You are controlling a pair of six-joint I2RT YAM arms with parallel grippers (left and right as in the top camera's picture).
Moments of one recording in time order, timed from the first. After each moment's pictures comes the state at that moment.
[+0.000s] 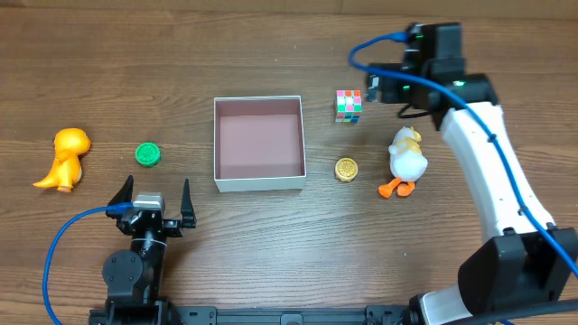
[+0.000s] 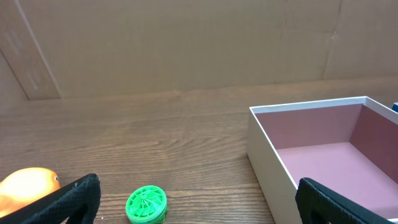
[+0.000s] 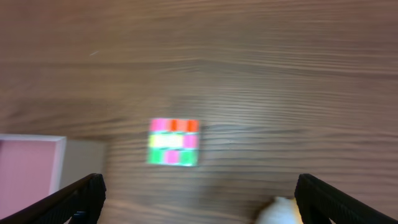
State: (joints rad) left arm 0.04 0.01 0.01 -0.07 0.05 0.06; right arm 0.17 1.70 1.50 -0.72 -0.07 0.10
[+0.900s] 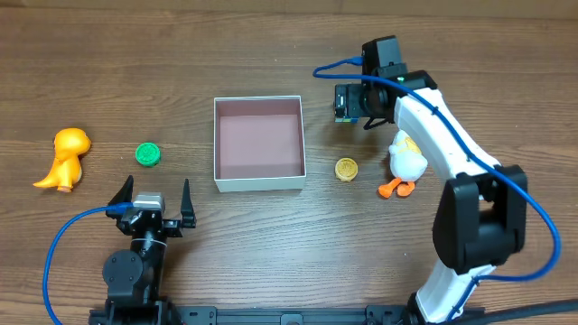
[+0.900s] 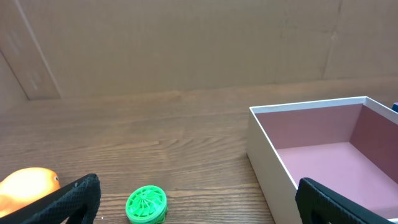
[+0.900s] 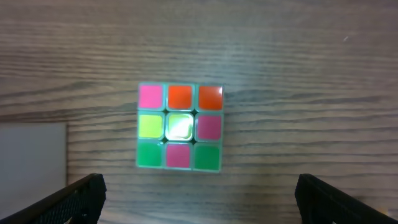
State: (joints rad) left arm 0.04 0.01 0.01 -0.07 0.05 0.06; right arm 0.24 1.95 1.50 -0.70 0.04 0.19
